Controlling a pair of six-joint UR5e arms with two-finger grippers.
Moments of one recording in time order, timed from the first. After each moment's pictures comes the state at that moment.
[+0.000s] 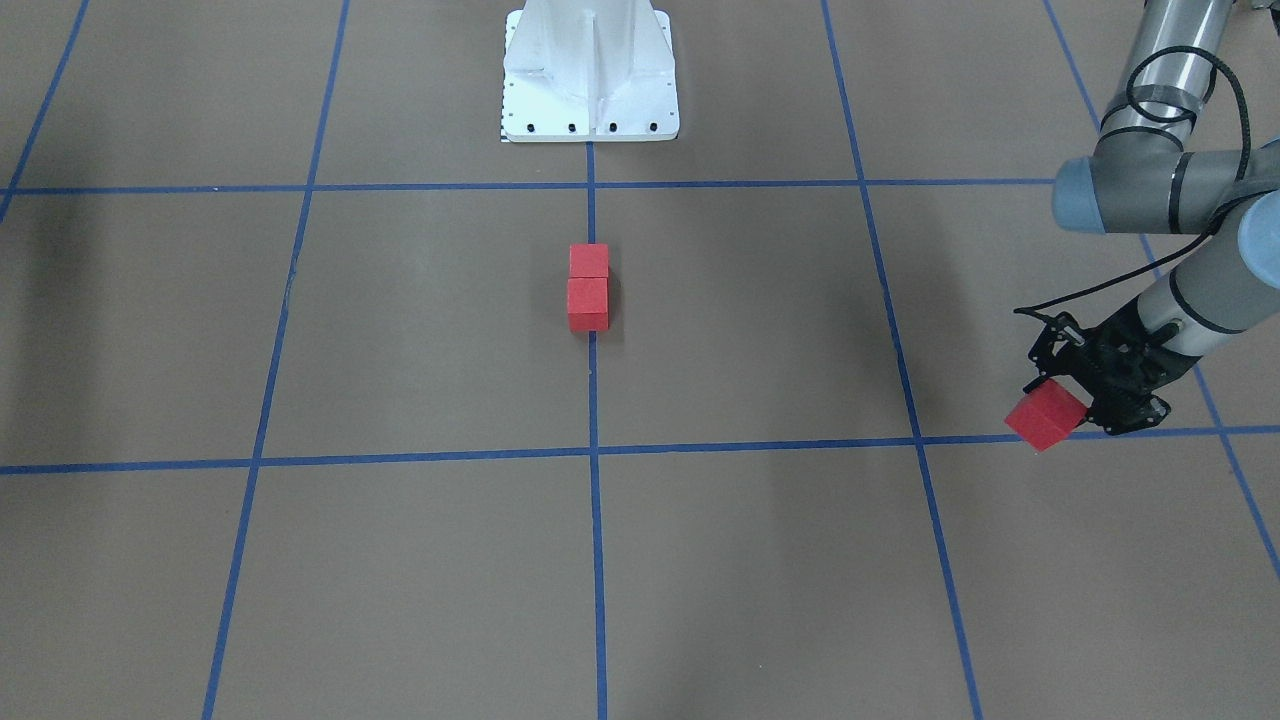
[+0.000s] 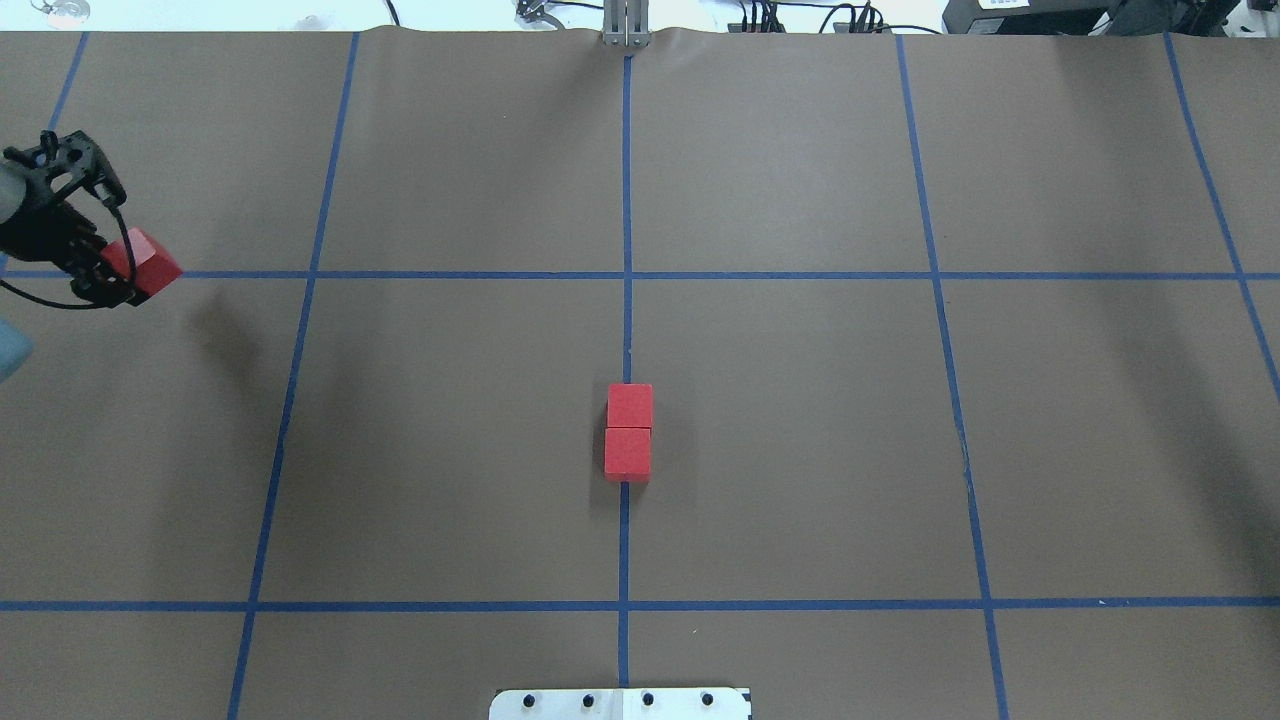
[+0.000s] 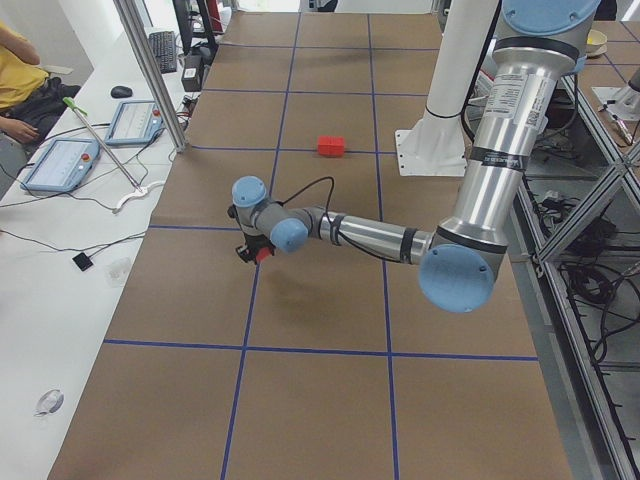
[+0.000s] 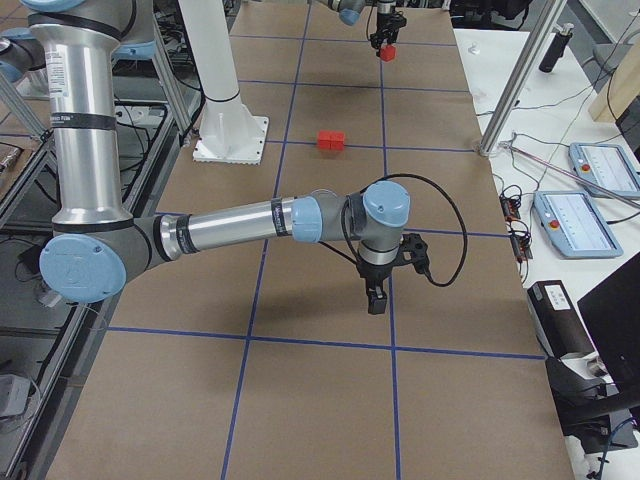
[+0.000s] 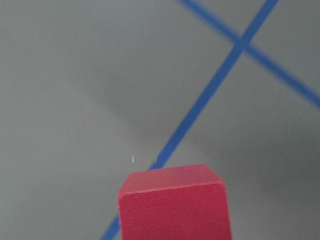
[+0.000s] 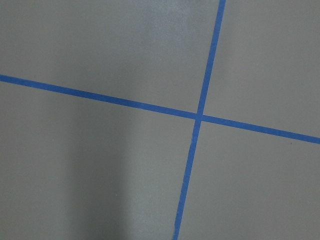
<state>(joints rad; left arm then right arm) -1.09 -1.92 -1.48 -1.96 -2.27 0.25 1.51 -1.55 1.77 -1.72 2.29 -0.09</state>
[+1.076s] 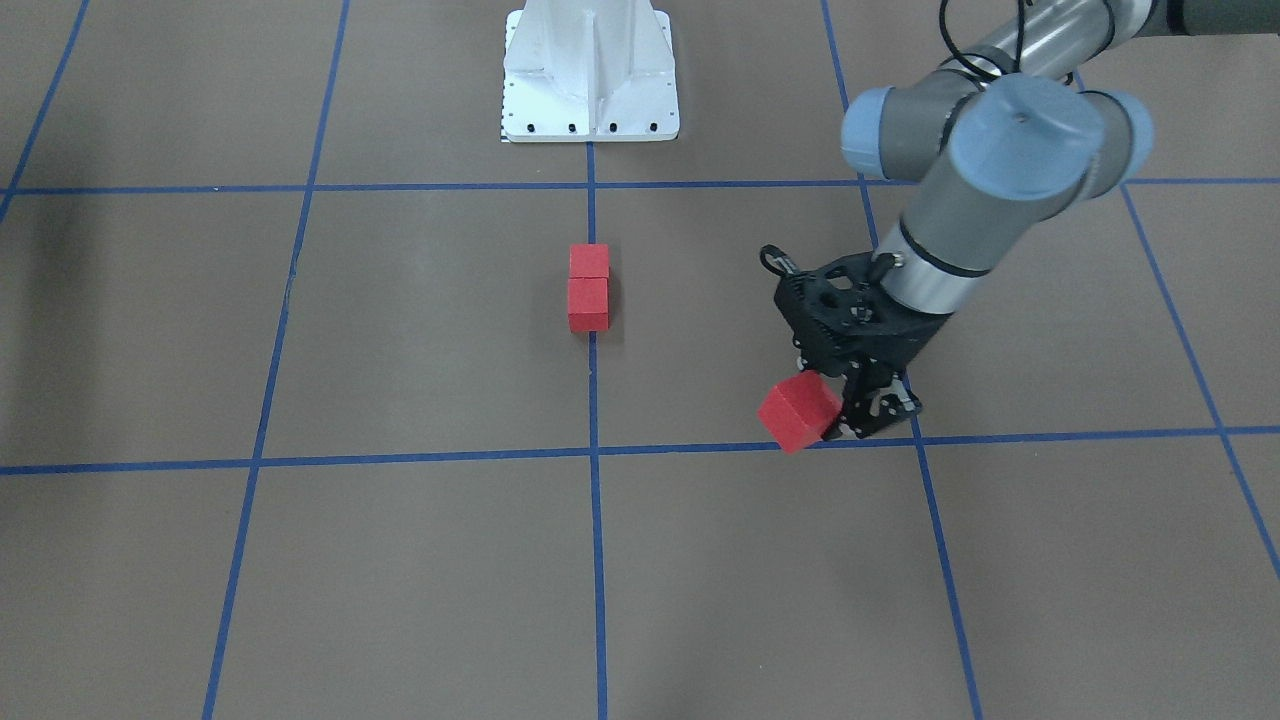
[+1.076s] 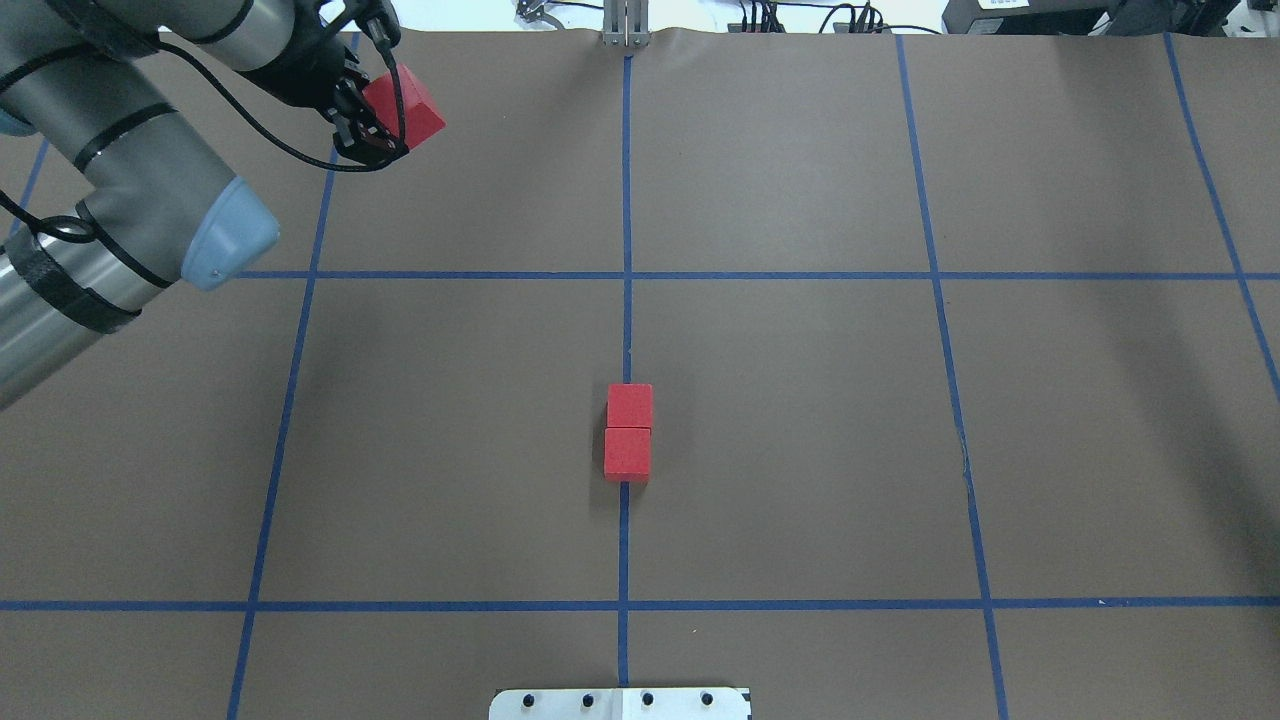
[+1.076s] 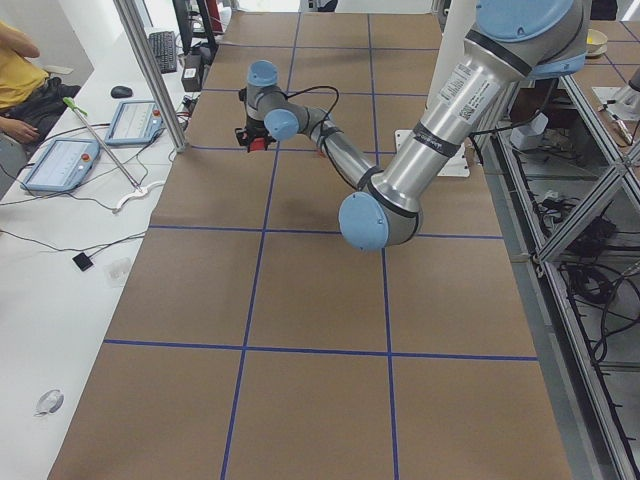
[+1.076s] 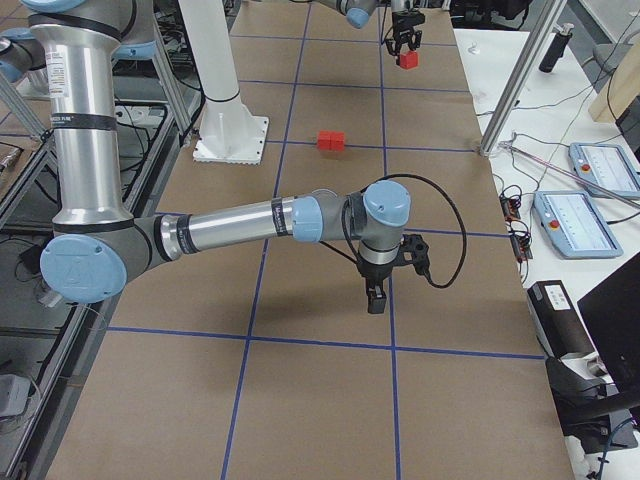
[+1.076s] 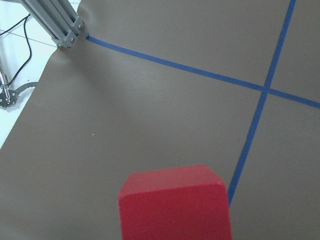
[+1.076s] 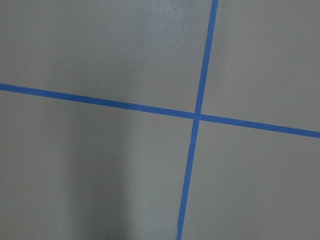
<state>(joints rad) -0.84 -2.22 -1.60 -1.81 -2.05 0.16 1.51 -1.55 1.77 -1.72 2.29 -0.04</state>
